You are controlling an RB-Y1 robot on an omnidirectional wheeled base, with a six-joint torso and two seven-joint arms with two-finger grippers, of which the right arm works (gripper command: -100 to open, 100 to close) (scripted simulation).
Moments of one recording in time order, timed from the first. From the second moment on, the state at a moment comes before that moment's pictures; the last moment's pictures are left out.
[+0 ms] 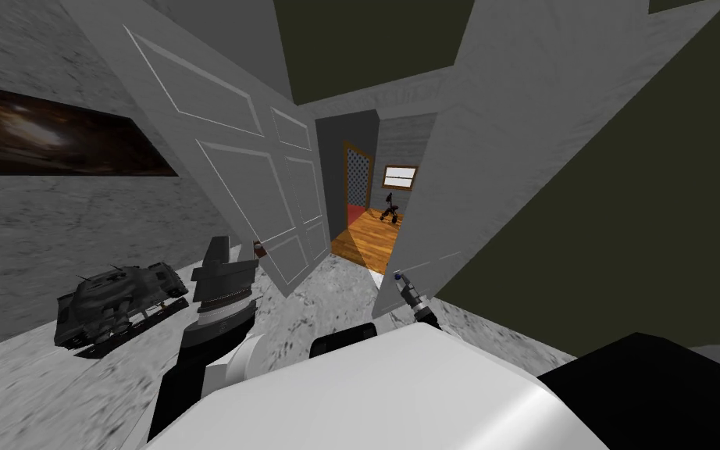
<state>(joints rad) 0.18 -0.44 0.15 -0.75 -0.07 -1.06 -0.36</state>
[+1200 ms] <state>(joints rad) 0.19 -0.46 0.16 -0.72 -0.07 -1.10 -0.38</state>
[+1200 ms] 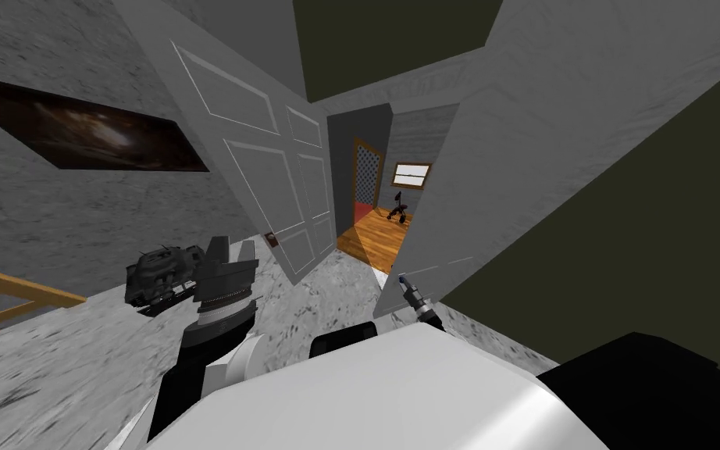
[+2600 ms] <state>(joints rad) 0.17 -0.44 0.16 -0.72 -0.11 -1.06 -0.35</state>
